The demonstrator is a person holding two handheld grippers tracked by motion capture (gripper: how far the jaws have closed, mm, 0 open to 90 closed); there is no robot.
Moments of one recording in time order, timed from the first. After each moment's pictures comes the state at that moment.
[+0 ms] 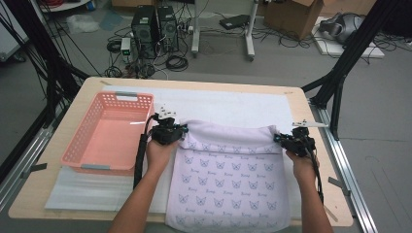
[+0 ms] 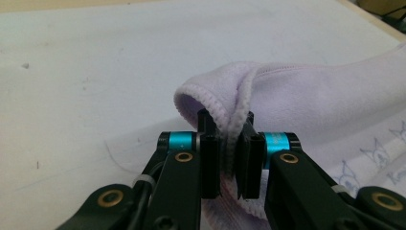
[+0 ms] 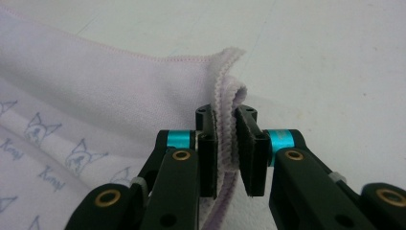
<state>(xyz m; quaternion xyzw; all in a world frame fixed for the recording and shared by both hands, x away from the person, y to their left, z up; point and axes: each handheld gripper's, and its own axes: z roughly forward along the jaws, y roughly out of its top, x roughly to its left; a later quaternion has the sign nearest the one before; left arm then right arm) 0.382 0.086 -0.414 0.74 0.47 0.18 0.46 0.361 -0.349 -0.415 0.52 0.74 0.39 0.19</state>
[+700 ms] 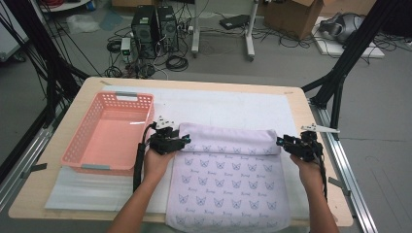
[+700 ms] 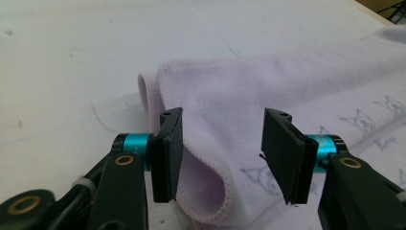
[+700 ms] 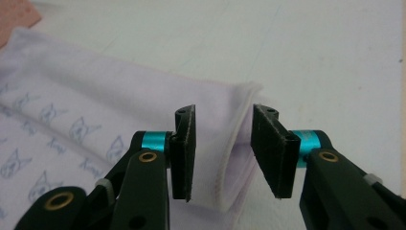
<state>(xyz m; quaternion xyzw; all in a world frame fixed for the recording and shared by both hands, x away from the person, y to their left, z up) 0.360 0.092 -0.433 0.74 0.47 0.16 0.47 0.338 -0.361 -0.407 0.52 0.72 0.42 0.17</state>
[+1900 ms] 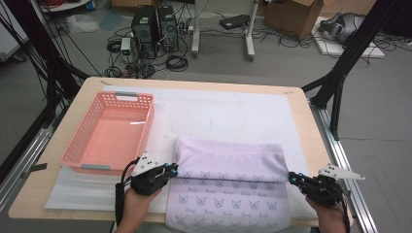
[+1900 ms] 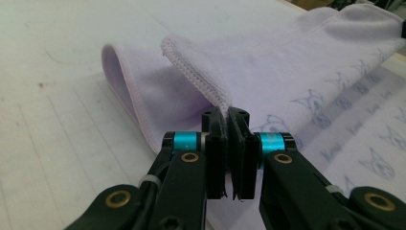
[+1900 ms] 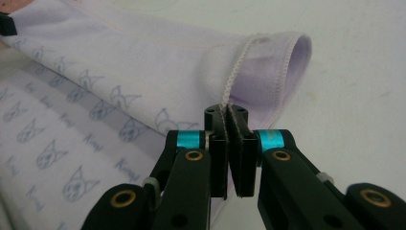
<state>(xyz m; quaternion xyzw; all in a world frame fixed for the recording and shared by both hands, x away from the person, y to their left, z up) 0.240 0.124 -0.435 0.75 0.38 0.14 0.52 0.216 -0.378 -0.416 0.47 0.74 0.45 0.15</state>
